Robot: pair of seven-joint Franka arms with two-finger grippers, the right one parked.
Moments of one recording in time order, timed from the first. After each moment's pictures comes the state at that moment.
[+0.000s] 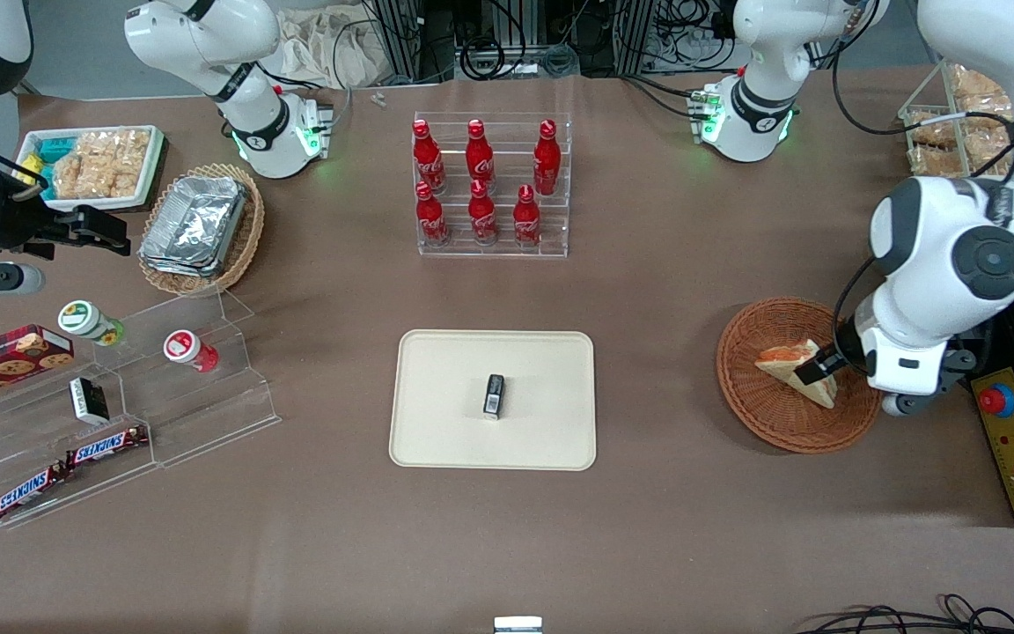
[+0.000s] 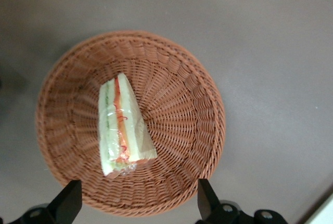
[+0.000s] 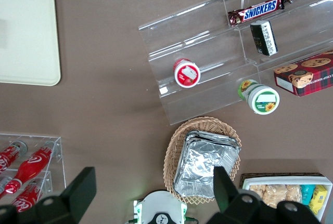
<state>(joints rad) 0.16 0.22 -0.26 -1.98 0.13 2.21 -0.77</state>
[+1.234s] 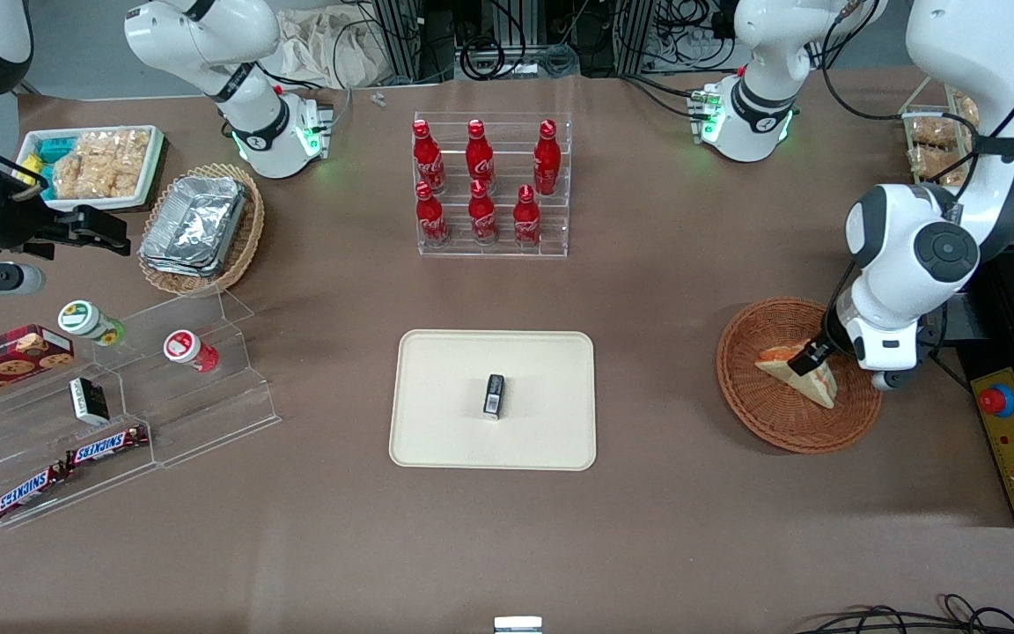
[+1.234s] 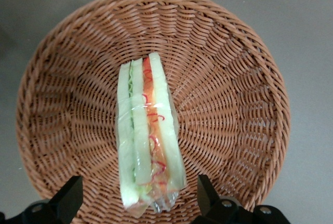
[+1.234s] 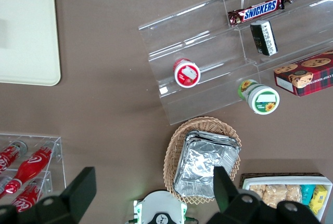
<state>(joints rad) 0.23 0.23 -0.25 -2.22 0.13 2.49 -0.87</state>
